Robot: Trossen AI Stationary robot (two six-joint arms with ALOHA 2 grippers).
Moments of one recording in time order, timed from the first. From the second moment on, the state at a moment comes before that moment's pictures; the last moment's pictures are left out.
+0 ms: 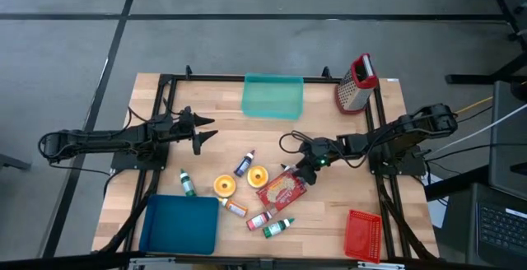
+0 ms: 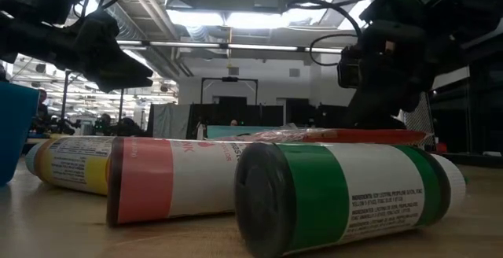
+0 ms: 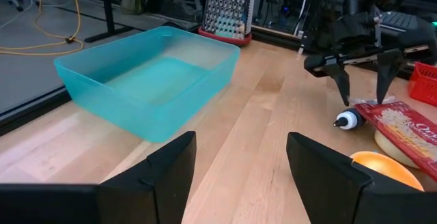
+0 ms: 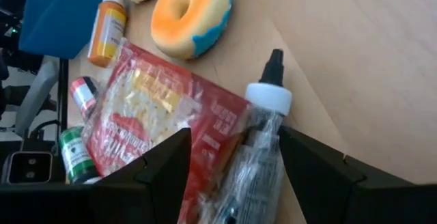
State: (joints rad) left arm 0.24 0.45 0.06 0.17 -0.11 -0.18; right arm 0.12 1.50 0.48 0.32 -0.16 0.75
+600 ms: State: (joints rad) left arm 0.24 0.45 0.06 0.18 -0.10 -0.20; right arm 0.12 1.58 0.48 0.40 -0.14 0.75
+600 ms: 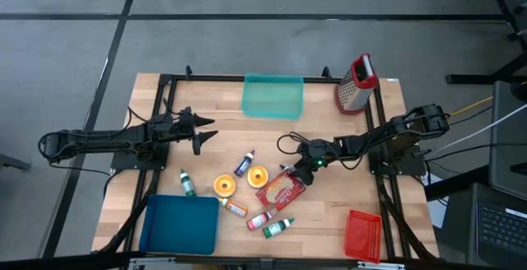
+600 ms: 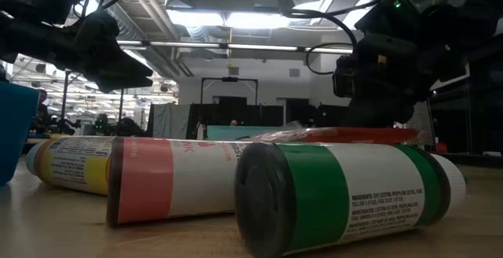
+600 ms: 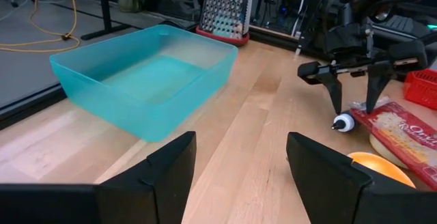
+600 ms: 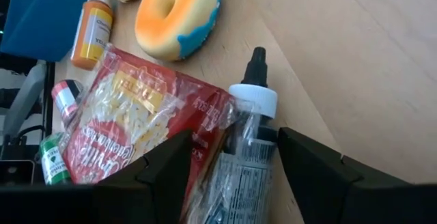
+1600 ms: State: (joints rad) left arm 0.24 0.45 0.06 0.24 -0.14 -0.15; right arm 0.07 1.57 0.85 0.38 -0.08 0.43
